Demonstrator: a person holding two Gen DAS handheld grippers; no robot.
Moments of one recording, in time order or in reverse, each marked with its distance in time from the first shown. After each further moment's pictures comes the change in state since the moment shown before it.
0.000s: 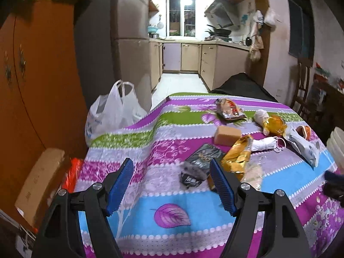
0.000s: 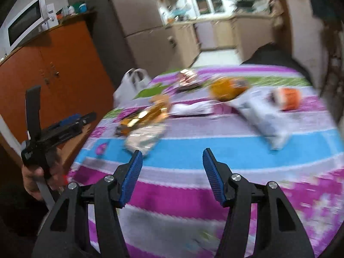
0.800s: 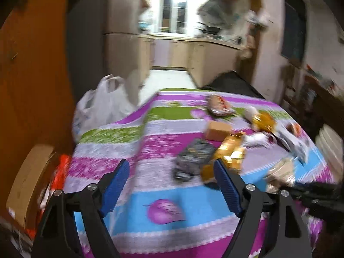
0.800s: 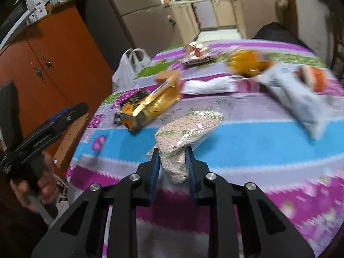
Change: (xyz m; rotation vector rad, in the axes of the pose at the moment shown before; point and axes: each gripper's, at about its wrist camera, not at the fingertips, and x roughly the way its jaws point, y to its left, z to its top) left arm 0.008 -0.019 0.000 0.042 0.019 -0.109; right arm 0.037 0.008 -0.002 0.050 0.110 -0.039
